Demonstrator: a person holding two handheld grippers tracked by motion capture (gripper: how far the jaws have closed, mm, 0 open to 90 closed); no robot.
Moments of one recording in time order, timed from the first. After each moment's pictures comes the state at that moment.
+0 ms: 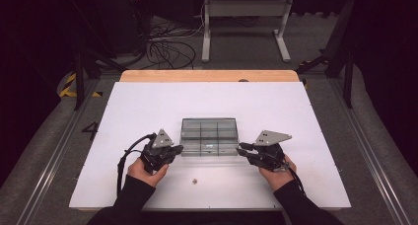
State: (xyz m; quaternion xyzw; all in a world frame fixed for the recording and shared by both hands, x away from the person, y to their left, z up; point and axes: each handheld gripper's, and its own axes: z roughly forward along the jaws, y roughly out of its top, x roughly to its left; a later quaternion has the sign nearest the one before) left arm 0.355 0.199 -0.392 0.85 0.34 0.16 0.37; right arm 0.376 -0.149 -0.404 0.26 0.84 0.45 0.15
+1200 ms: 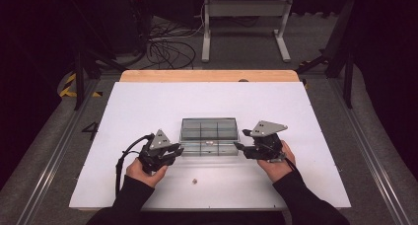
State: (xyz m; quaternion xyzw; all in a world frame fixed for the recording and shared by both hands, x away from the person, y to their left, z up) left arm 0.352 0.204 -0.392 0.85 0.33 0.17 0.38; right arm 0.393 -0.140 -0.384 0.25 0.85 0.43 0.20
